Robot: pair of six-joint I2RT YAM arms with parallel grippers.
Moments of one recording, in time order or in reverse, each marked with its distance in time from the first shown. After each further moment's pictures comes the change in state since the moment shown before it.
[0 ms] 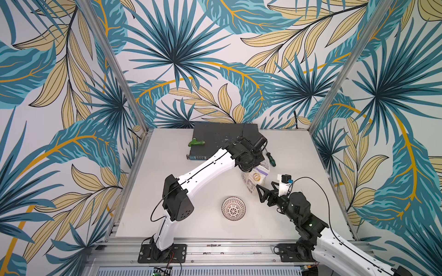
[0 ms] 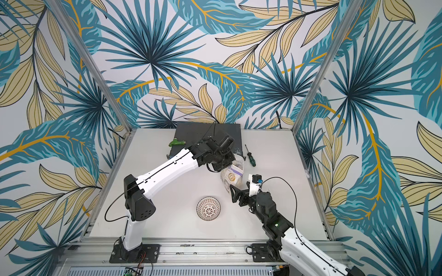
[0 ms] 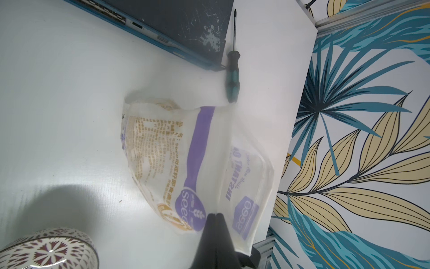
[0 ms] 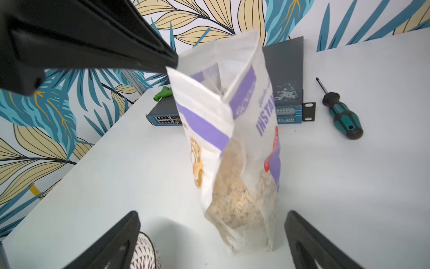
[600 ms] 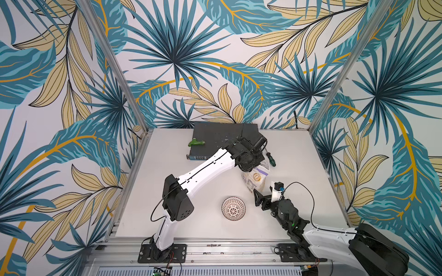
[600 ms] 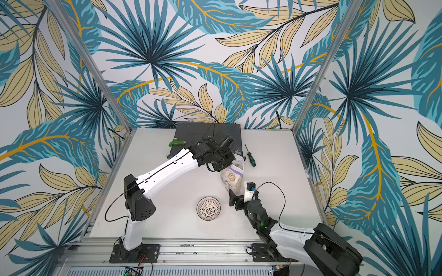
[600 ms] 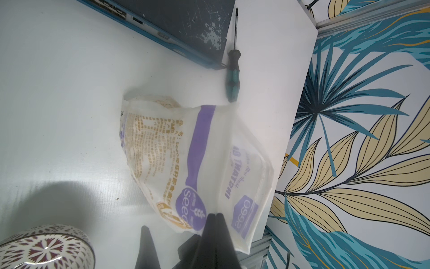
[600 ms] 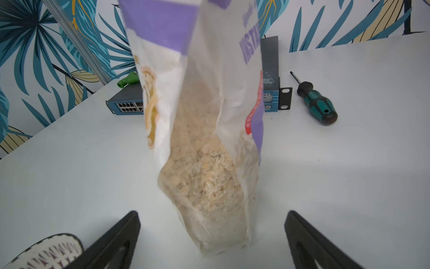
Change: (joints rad) left arm 0.002 0.000 0.000 0.000 0.007 -0.014; right arm 0.131 0.475 -0.147 0.611 0.254 -0.087
